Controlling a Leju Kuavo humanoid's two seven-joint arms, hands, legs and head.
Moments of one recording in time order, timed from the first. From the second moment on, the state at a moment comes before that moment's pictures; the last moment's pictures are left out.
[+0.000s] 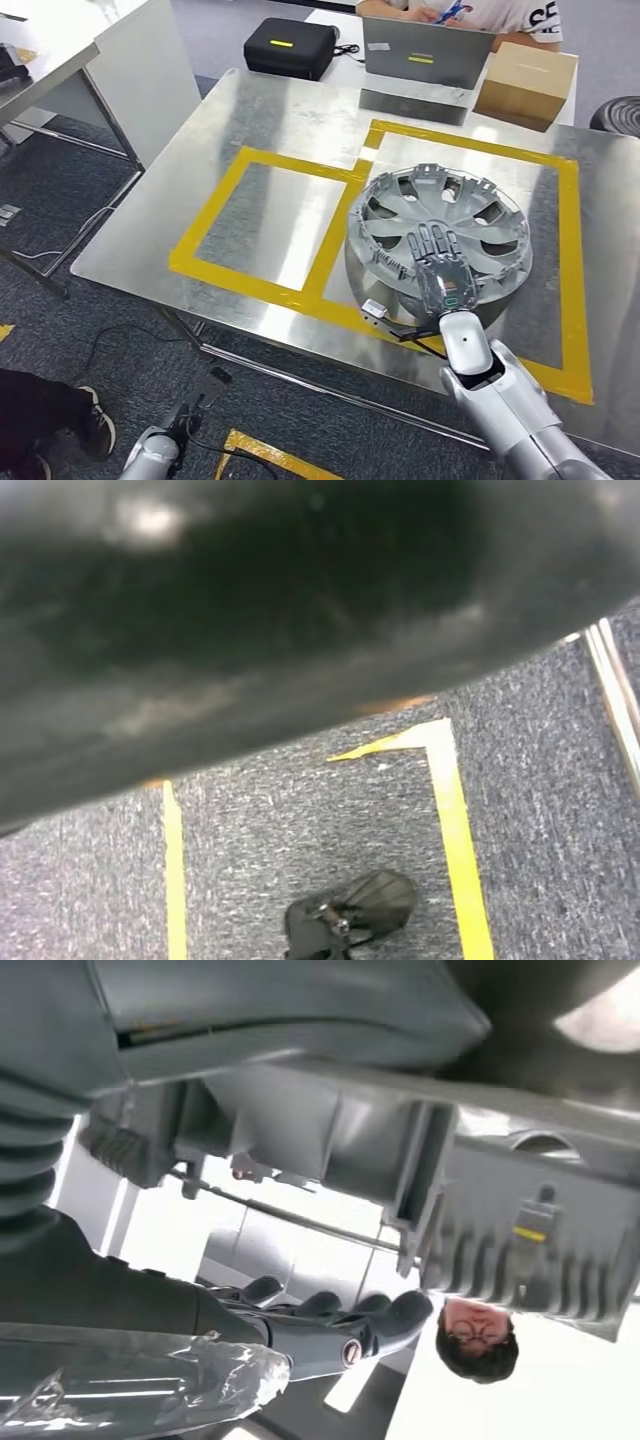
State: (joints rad) left arm -0.14 -0.17 0.45 -0.21 -0.90 0.01 -0.39; right arm -0.48 -0.10 0.57 -0.85 1.55 -0.37 0.27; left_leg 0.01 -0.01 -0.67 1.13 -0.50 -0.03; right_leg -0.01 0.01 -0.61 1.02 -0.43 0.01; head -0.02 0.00
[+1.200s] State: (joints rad) left arm -0.06 -0.13 0.46 -0.21 -0.83 0.06 -0.43; right arm -0.22 -0.39 0.43 -1.54 0.91 -0.40 -0.14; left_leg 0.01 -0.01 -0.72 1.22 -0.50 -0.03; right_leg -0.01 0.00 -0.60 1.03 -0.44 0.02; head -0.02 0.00
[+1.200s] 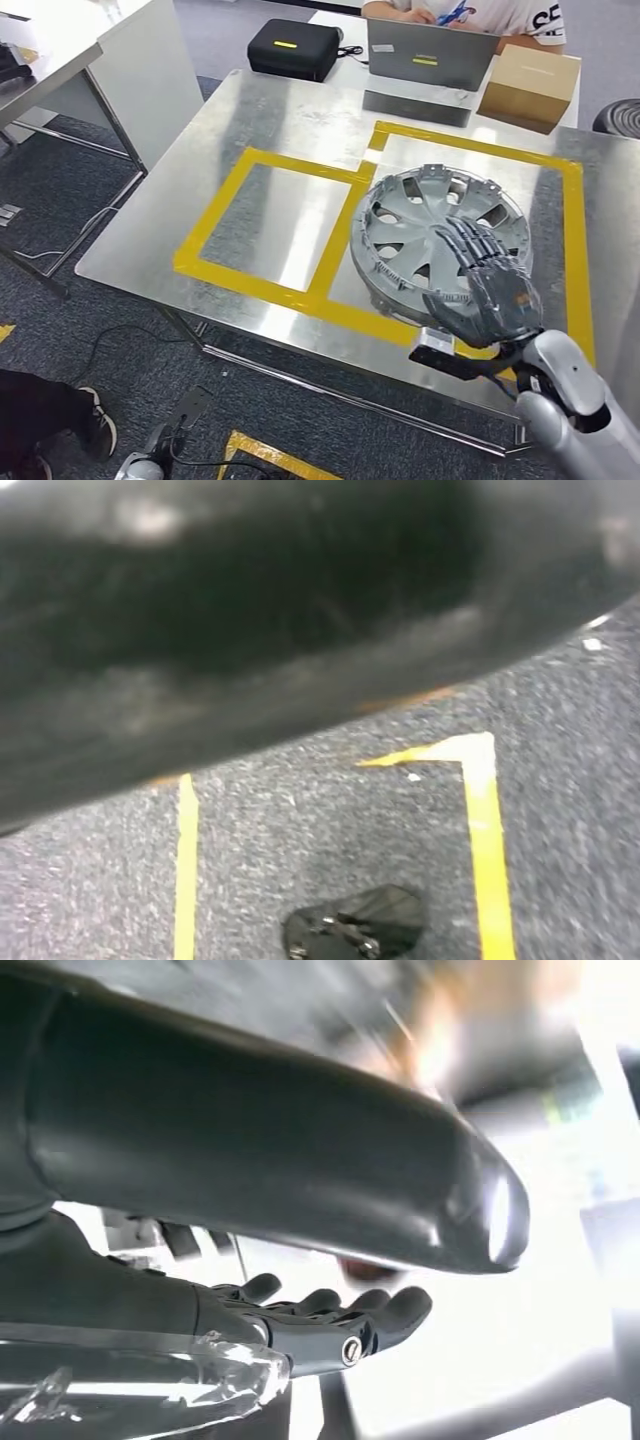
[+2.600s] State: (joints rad) left arm -0.07 -0.17 0.48 -0.21 -0.85 0.16 -0.37; right arm 0.13 -0.03 0.13 -1.91 0.68 -0.68 -0.36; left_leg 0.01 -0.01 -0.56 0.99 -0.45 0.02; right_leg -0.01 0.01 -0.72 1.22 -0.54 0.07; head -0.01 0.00
